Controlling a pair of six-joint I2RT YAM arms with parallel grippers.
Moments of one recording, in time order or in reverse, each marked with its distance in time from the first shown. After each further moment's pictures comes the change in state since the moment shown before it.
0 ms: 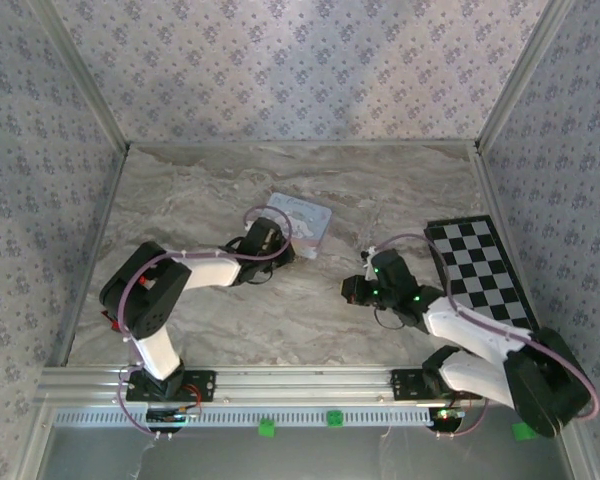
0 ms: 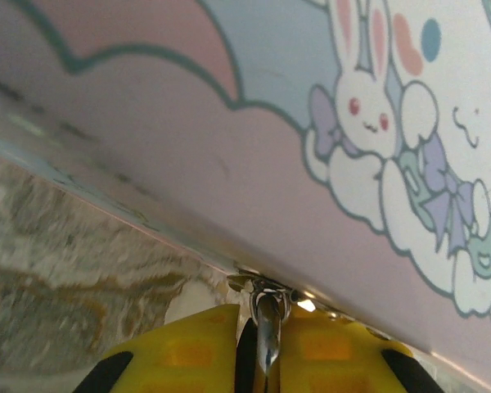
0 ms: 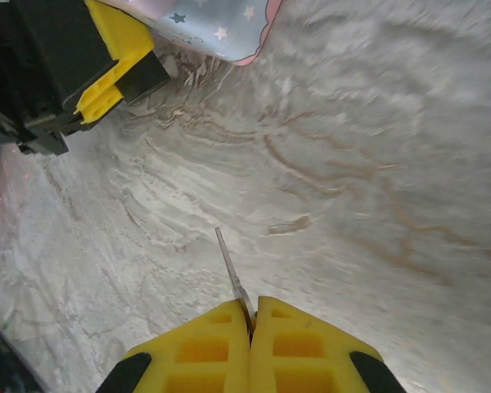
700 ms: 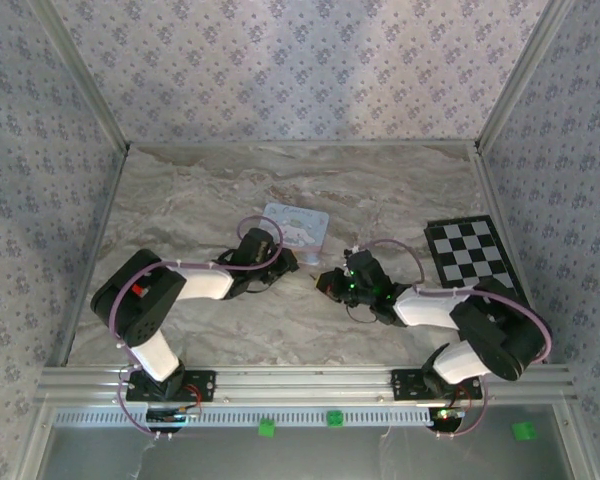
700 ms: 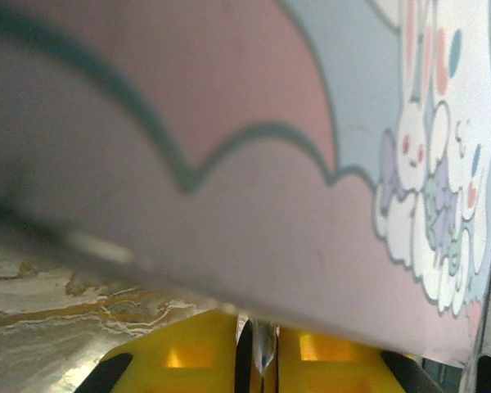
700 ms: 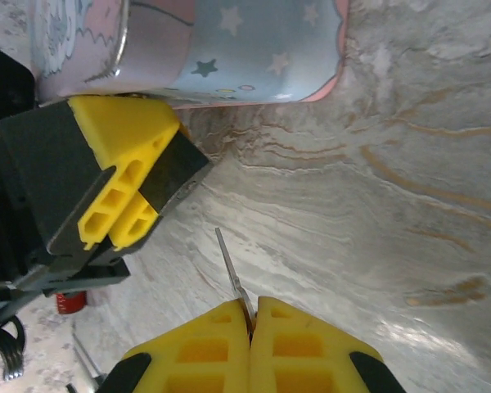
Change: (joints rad) left arm -0.014 -0.051 -0.132 0.178 0.136 -0.233; right arm 0.105 0.336 0.022 0.444 0.023 0.385
